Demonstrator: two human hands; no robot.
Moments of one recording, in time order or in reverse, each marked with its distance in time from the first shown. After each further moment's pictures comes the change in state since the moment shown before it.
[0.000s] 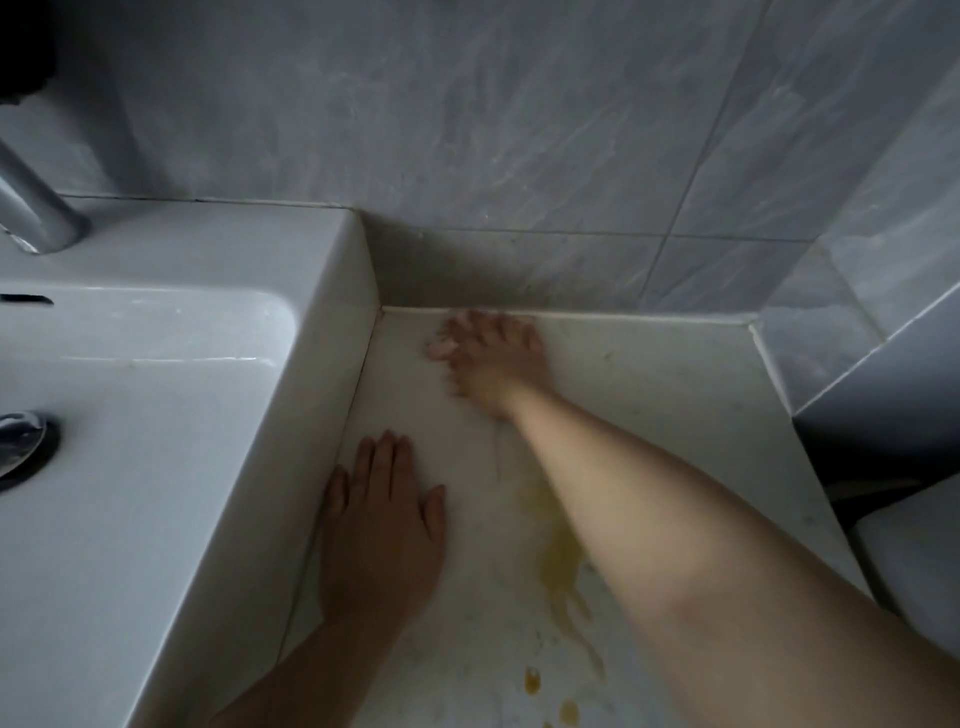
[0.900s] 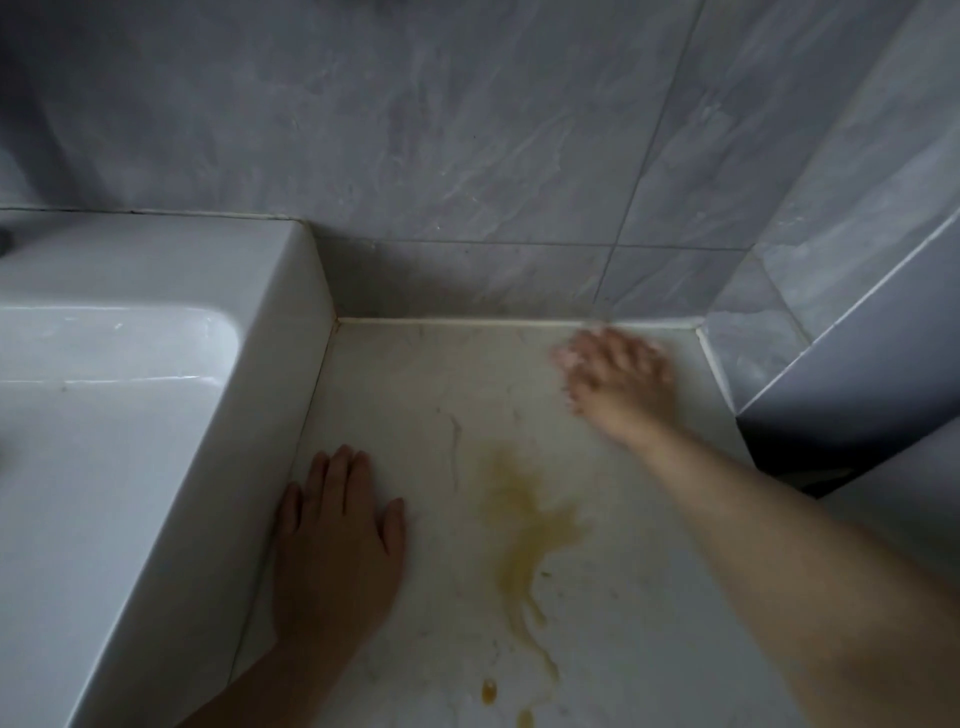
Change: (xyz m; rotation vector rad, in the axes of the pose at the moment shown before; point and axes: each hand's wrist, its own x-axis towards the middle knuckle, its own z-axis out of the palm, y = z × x) left_hand 0.001 0.000 -0.001 -0.002 -0.008 0.006; right_hand -0.076 0.130 -0.025 -0.022 0.124 0.374
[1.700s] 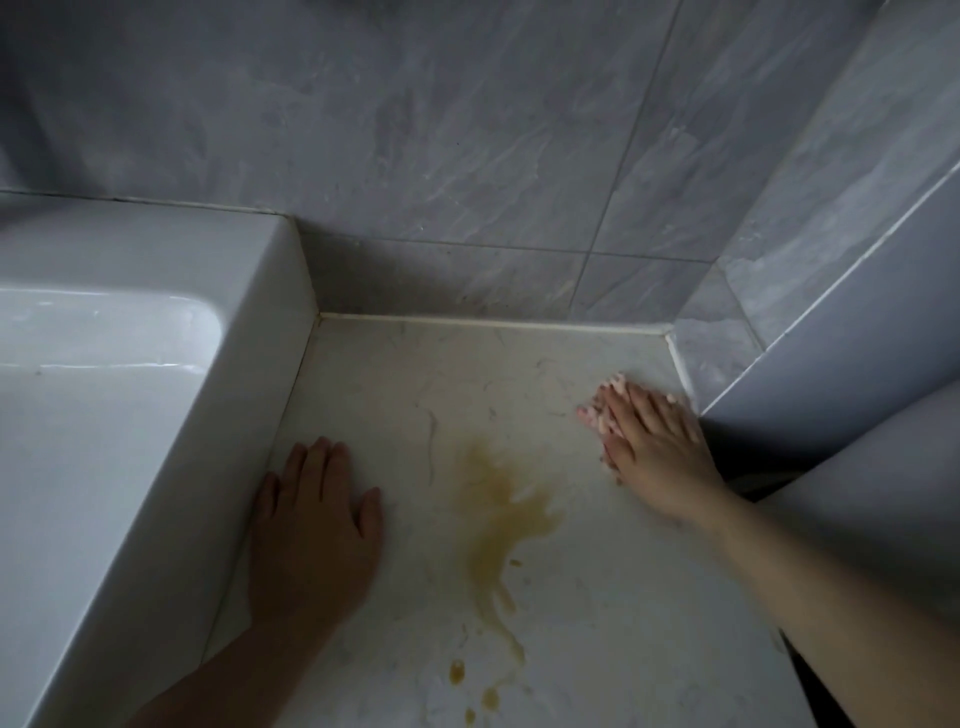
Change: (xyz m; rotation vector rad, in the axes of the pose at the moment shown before) left_hand 0.001 0.004 -0.006 -0.046 -0.007 -0.026; right_hand -0.069 0.055 -0.006 -0.238 0.017 -0.156
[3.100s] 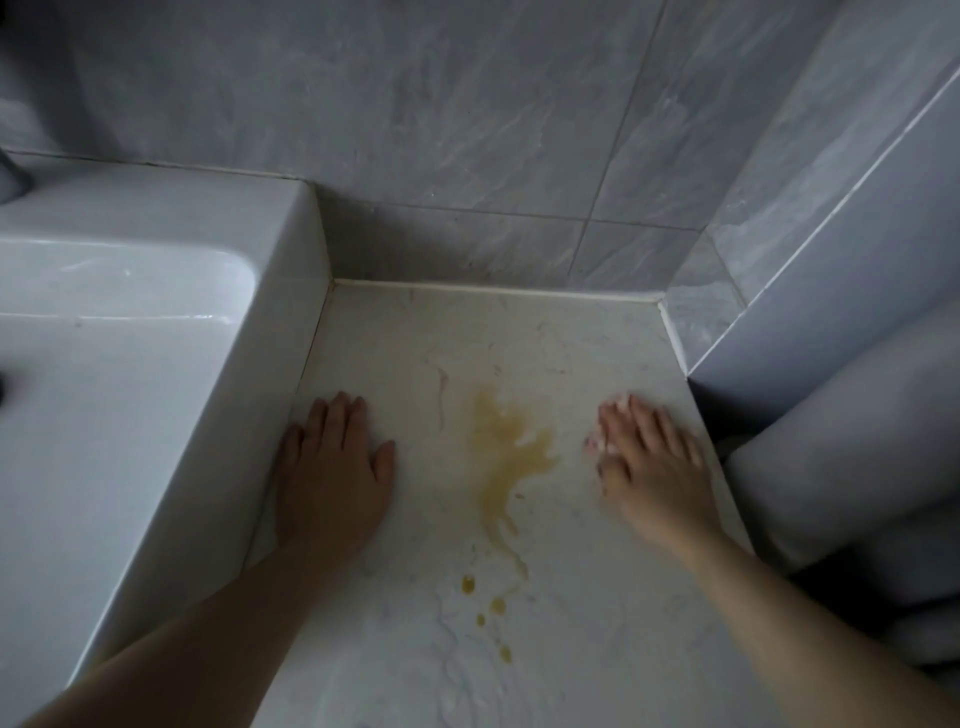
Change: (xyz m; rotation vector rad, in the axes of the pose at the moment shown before) left_hand -0.008 -0.006 -0.003 0.023 -0.060 0.077; right_hand -0.075 -0.030 0.010 0.108 0.091 0.118
